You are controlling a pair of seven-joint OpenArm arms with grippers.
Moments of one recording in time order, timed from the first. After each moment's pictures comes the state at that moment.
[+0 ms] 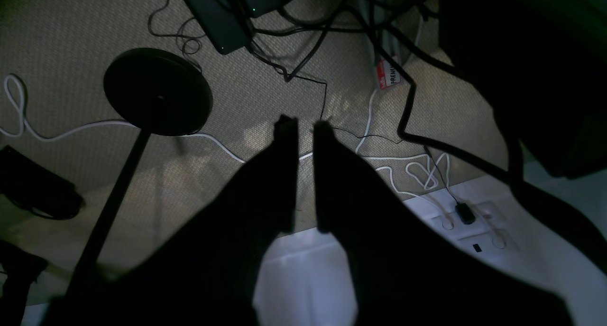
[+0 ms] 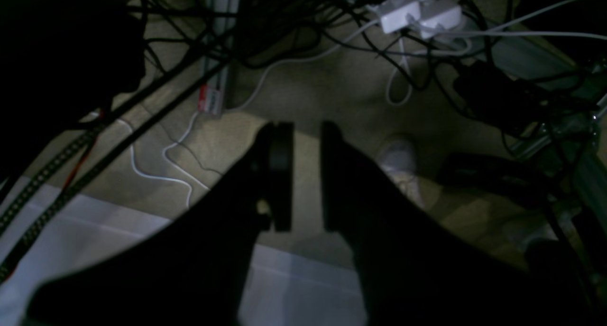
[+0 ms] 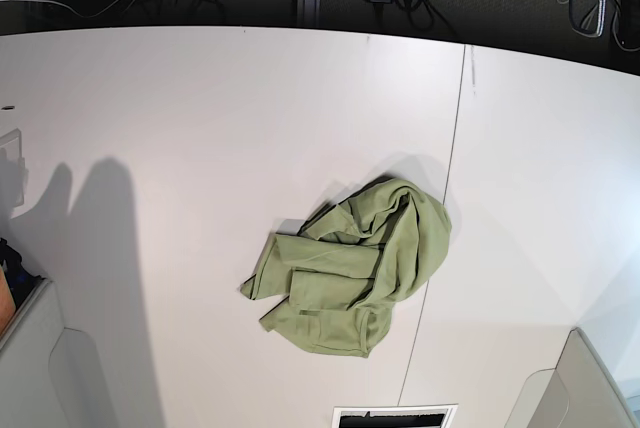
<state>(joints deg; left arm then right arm) 1.8 -2.0 16.5 10.0 4.4 -8.4 15.6 -4.8 5.3 -18.3 14.5 -1.0 7.3 -10.8</state>
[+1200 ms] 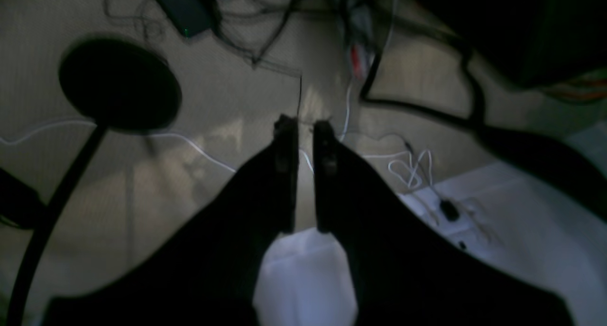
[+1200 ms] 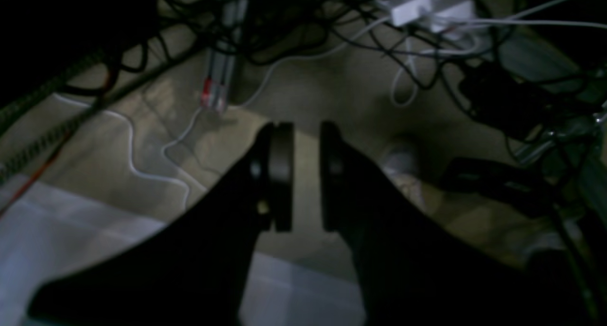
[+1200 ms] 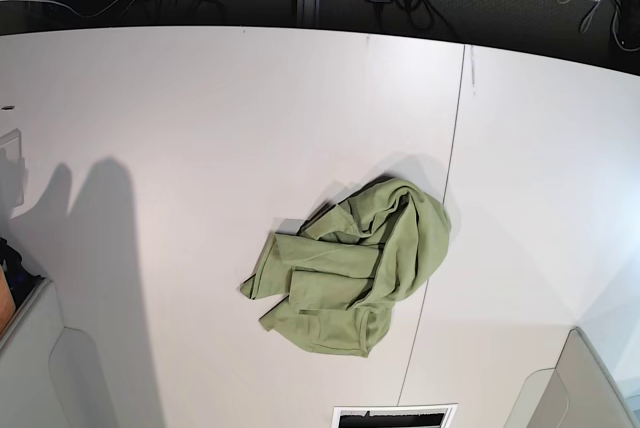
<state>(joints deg) 14.4 -2.3 16.5 24.7 3.6 -8.2 14.6 -16.6 9.1 -18.4 30.0 -1.3 6.9 -11.0</state>
